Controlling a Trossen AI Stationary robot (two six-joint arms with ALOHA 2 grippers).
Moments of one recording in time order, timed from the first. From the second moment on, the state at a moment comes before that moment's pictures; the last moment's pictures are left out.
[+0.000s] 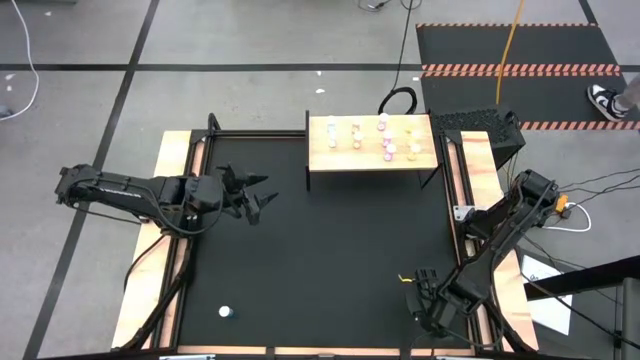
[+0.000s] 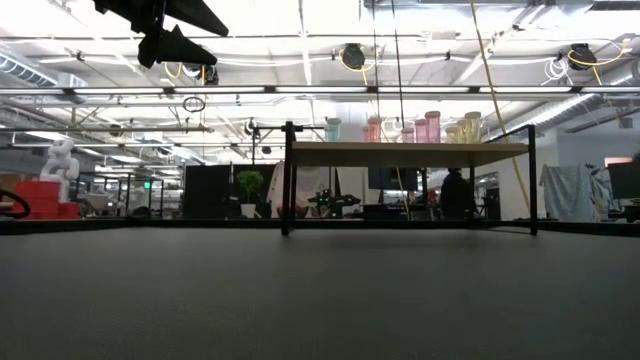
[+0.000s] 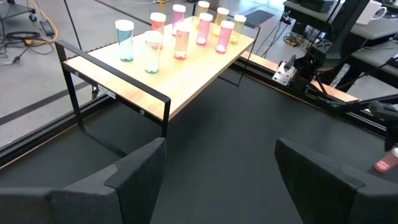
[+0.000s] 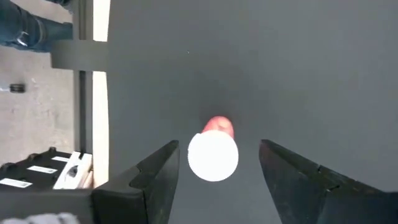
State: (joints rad) left arm -0.11 0.88 0.73 -0.24 -0.50 -0.42; right arm 0.91 1.53 0.98 -0.77 0.00 0.84
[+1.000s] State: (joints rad) left arm -0.12 0.88 0.73 -0.24 -0.50 -0.43; right arm 0.91 1.52 0.91 -0.67 -0.04 0.85
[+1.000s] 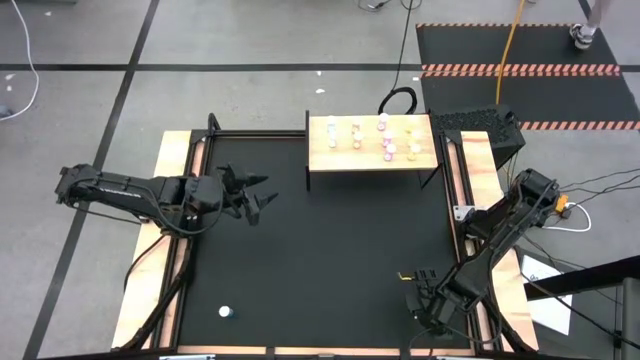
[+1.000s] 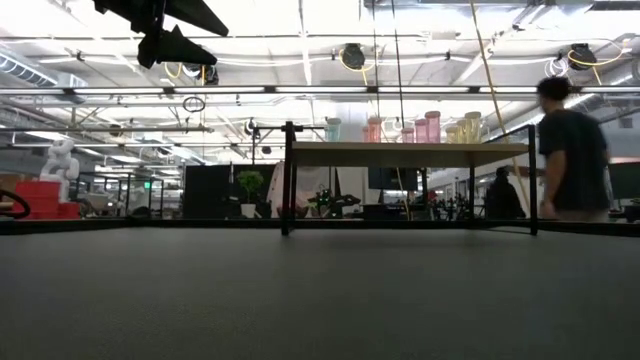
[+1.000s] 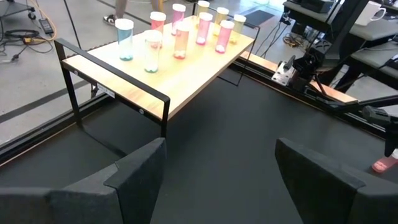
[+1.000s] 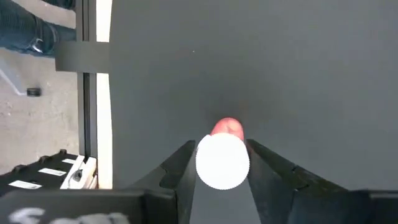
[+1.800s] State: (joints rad) left arm -0.14 0.88 0.73 -0.24 -0.50 -0.55; right arm 0.11 1.46 1.46 -1.15 0.02 0.24
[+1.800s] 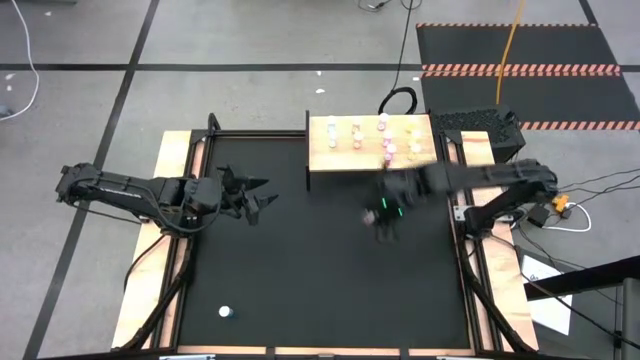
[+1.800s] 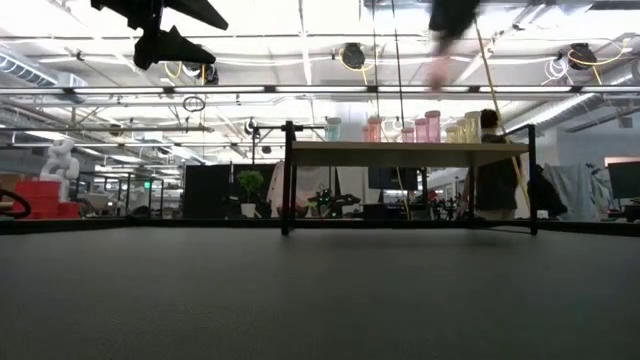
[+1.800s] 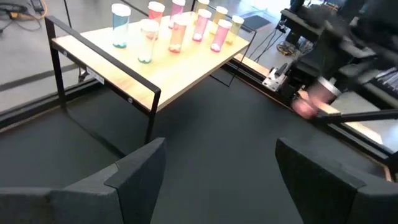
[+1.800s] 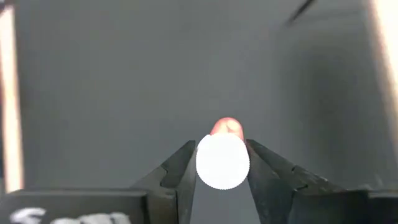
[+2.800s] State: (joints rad) left arm -0.16 0.88 0.73 -0.24 -0.51 -0.69; right arm -0.43 1.94 2.04 -1.44 0.00 -0.10
